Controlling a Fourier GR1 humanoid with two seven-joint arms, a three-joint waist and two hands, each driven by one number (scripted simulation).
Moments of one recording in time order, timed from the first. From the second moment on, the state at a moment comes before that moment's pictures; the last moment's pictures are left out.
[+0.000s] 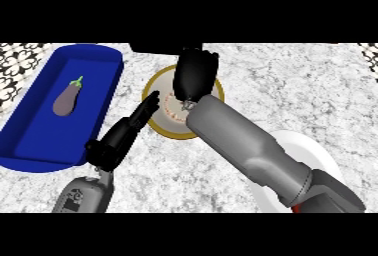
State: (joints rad) left arm -0.20 0.08 -0.19 -1.54 -0.01 -0.18 0.08; right arm -1.15 -0.01 0.71 -0.76 1.00 -0.33 1.14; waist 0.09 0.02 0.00
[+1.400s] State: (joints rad) left arm -0.13 0.09 -0.15 -1.60 0.00 -0.17 0.09; right arm -1.04 -0.02 0.47 -0.67 0.67 -0.92 0.93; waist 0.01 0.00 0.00
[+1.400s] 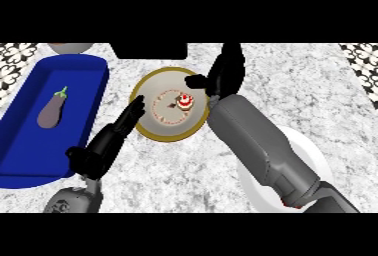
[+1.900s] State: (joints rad) left arm -0.07 0.11 -0.12 -1.63 0.00 -0.16 0.08; right arm -0.62 -0.18 0.44 -1.11 0.69 -1.02 0.86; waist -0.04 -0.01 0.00
